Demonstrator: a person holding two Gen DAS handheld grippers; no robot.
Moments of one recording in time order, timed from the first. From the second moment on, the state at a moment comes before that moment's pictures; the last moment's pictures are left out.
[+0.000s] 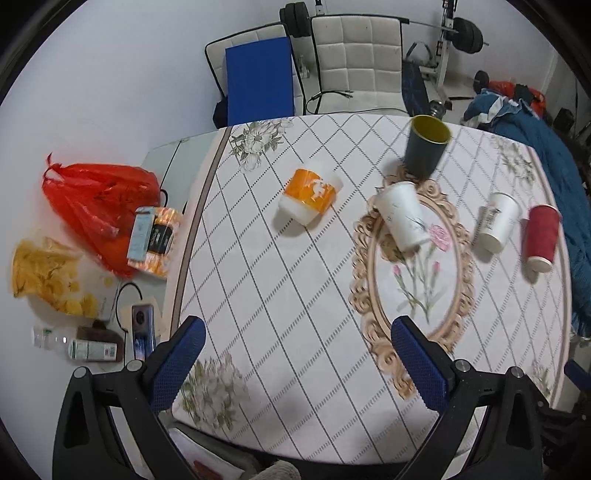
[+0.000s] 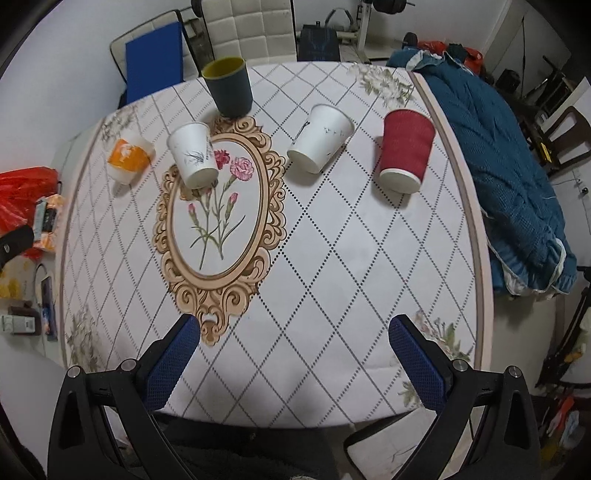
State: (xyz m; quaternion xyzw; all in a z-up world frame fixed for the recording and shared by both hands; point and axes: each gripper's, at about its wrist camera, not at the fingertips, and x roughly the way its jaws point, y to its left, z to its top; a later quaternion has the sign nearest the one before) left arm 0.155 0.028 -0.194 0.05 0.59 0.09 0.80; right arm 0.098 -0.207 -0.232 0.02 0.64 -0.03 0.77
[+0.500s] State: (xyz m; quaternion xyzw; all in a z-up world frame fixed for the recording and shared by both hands) left arm 0.297 0.074 -0.281 0.07 0.64 0.05 0.77; right arm 0.180 -0.180 -0.306 0.06 0.68 -0.07 0.73
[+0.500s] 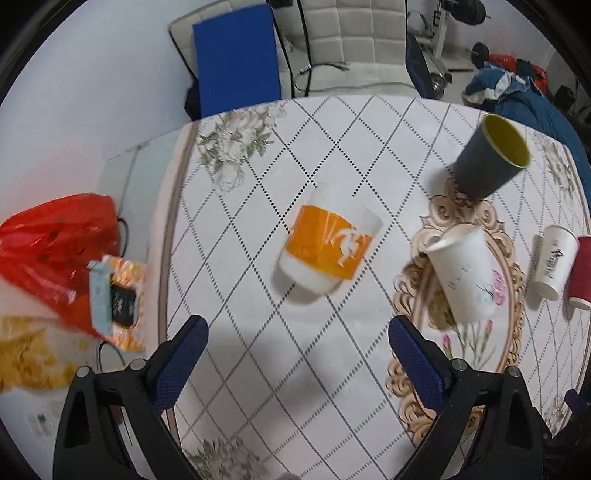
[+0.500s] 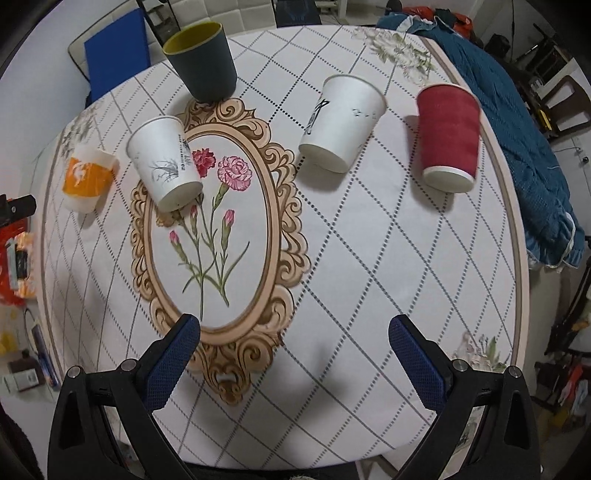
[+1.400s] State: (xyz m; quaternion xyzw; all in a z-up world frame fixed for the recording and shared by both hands) left arm 0.377 0.043 -0.377 0.20 0.67 -0.11 0.70; right arm 0.253 -0.139 -0.355 0.07 0.71 -0.08 0.70
